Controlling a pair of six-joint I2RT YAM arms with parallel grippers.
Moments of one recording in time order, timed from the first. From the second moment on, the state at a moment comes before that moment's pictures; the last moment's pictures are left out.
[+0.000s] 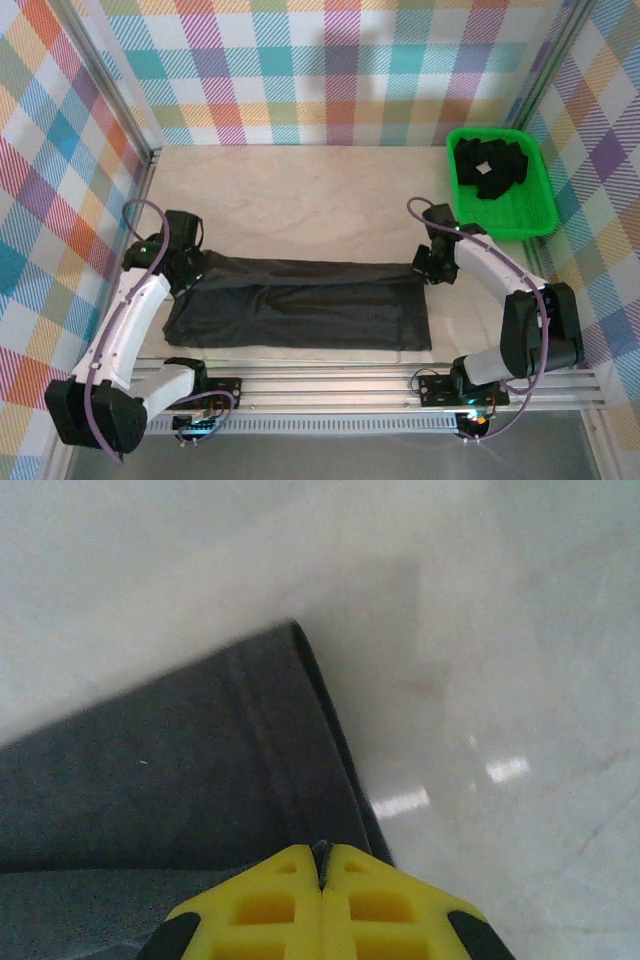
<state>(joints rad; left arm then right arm) -0.12 1.05 0.97 -1.14 -0.21 -0.83 0.24 1.42 0.89 -0.83 0.00 0.63</state>
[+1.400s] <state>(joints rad) -0.12 1.01 0.82 -1.23 -0.29 -0.98 0.28 1.36 0.83 -0.89 -0.08 0.81</state>
